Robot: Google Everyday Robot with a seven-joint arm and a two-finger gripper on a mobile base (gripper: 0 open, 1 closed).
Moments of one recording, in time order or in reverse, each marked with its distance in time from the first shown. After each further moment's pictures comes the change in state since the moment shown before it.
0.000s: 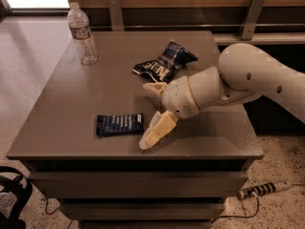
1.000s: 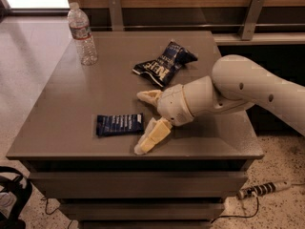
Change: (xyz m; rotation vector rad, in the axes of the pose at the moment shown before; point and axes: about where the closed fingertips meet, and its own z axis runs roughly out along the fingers) arm 0.010 0.003 0.021 0.003 -0.020 -0.015
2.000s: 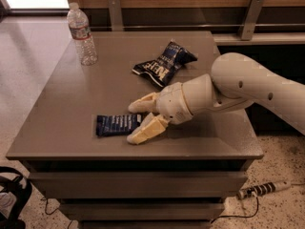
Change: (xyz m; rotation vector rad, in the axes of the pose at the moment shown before) arm -0.005 0.001 0.000 -0.004 0.000 -0.003
